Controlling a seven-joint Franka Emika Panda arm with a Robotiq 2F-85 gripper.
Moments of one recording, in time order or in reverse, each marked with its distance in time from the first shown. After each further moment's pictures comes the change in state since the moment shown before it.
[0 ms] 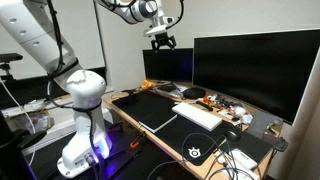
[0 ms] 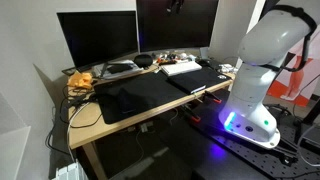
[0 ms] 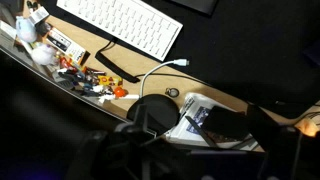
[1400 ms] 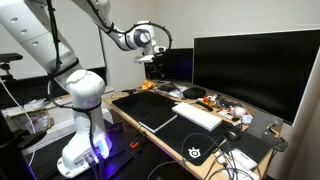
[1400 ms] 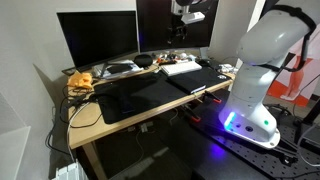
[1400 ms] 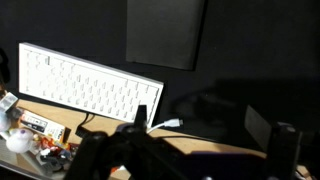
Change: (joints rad) arm -0.044 0.006 0.089 -0.359 -0.039 0.230 0.315
